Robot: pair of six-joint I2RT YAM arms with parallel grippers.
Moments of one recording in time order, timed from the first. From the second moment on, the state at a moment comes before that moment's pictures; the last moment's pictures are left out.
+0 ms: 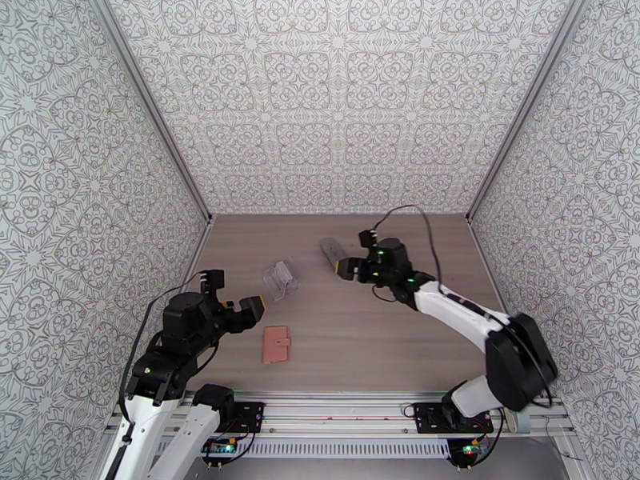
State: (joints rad) left arm -0.17 0.55 0.79 -0.79 0.16 -0.42; right arm 0.56 1.58 1.04 -0.01 -0.37 0.61
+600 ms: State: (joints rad) left arm -0.14 0.55 0.78 -0.78 0.17 -0.42; right arm 0.69 2.12 1.60 -0.19 -0.37 0.52
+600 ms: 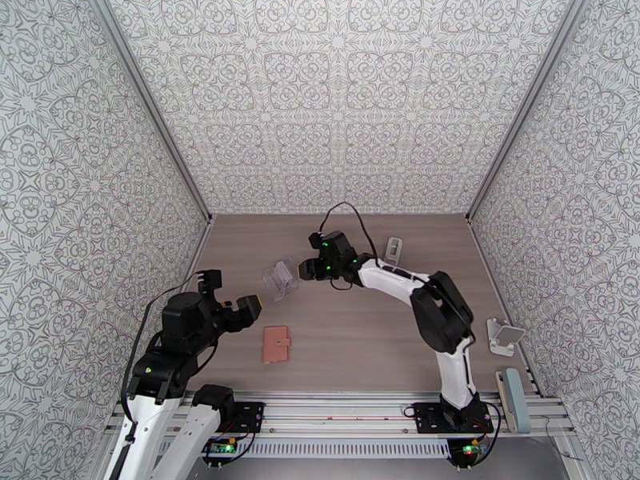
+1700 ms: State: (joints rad) left arm -0.14 0.56 0.78 -0.78 0.17 -0.42; right arm 0.71 2.48 2.11 -0.46 -0.34 0.40
